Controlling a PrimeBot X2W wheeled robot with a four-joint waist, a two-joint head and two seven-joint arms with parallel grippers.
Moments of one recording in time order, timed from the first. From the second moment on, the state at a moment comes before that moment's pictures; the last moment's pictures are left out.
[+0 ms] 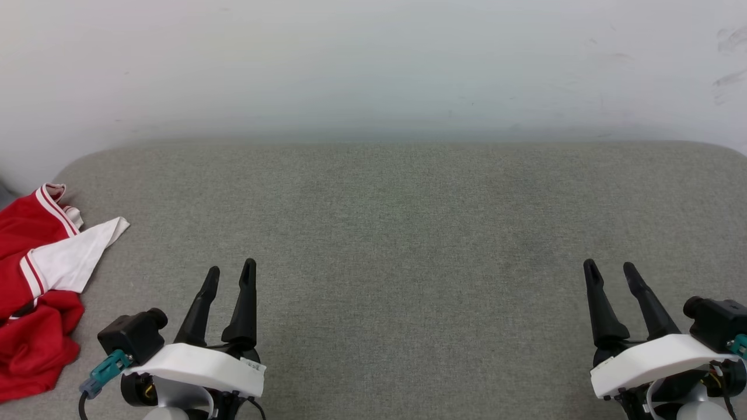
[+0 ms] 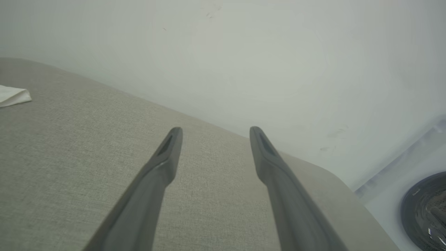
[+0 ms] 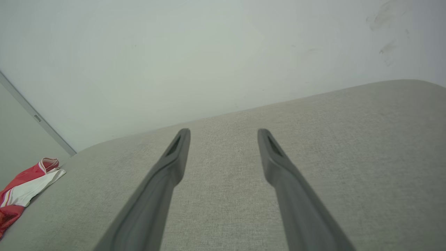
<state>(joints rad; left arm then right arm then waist) -0.06 0.08 -0.05 0.12 -0.59 -0.13 -0.16 -0.04 -0.05 -0.05 0.08 0.38 0.13 -0.04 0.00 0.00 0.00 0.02</state>
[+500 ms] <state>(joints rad) -0.06 0.08 -0.02 0.14 -0.38 -0.13 -0.19 -0.03 -0.05 -0.09 0.06 0.22 0.13 -0.03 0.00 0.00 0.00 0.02</state>
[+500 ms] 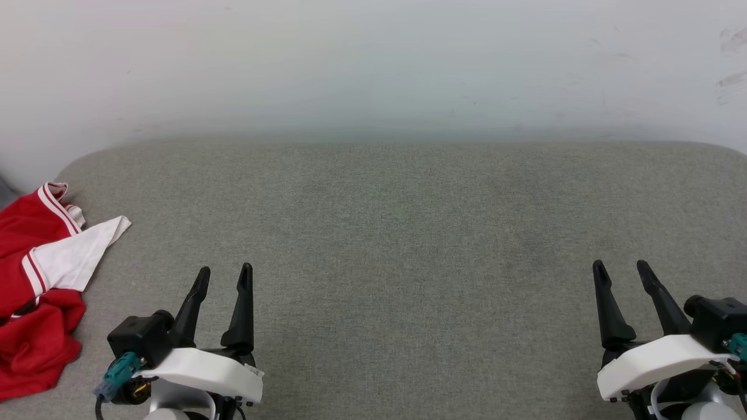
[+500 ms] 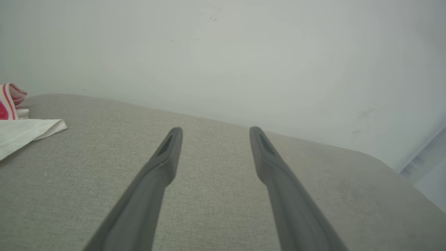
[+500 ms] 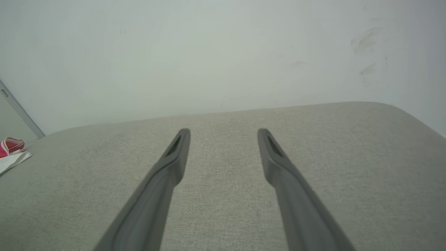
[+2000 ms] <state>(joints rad) -0.09 0.08 -0.03 0.21 -0.16 -0.13 -0.26 -0.02 -0.05 -0.08 0.03 0.05 0.13 -0.09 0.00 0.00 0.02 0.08</state>
